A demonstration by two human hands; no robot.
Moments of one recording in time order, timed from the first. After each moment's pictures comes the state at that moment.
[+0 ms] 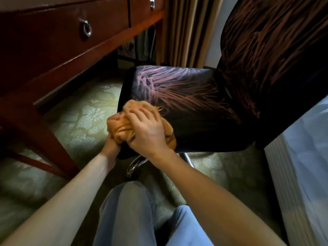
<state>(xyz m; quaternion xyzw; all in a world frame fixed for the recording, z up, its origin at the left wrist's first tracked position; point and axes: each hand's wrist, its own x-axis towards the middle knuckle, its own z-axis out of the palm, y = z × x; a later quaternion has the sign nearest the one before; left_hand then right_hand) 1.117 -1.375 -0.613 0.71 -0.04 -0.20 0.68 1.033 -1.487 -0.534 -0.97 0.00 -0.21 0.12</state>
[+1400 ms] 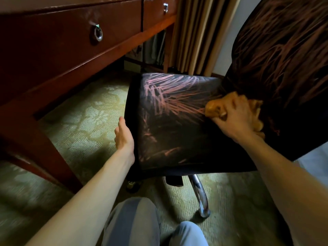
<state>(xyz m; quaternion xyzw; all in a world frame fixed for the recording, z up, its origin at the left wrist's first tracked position) 1.149 -1.419 -0.571 0.61 0.21 -0.19 0.73 1.035 -1.718 -0.512 -0.94 0.31 -0.12 0.03</state>
